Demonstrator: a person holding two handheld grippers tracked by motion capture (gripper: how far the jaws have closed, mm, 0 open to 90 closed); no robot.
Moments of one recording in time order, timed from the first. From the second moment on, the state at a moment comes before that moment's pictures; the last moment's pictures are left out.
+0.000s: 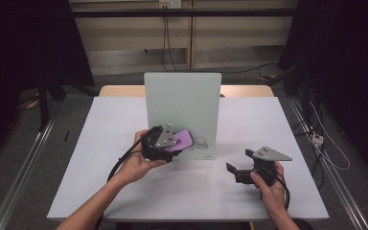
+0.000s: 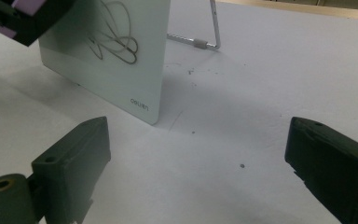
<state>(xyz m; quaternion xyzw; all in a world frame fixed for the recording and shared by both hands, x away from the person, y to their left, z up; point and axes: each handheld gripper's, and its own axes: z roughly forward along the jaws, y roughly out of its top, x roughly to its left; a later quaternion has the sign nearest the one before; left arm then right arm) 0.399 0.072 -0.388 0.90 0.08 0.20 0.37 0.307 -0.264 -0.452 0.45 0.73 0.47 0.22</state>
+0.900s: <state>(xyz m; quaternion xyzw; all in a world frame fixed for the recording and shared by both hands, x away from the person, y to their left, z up) 0.386 0.045 -0.422 0.93 0.04 0.16 0.31 0.306 -0.264 -0.452 0.45 0.73 0.47 0.21</state>
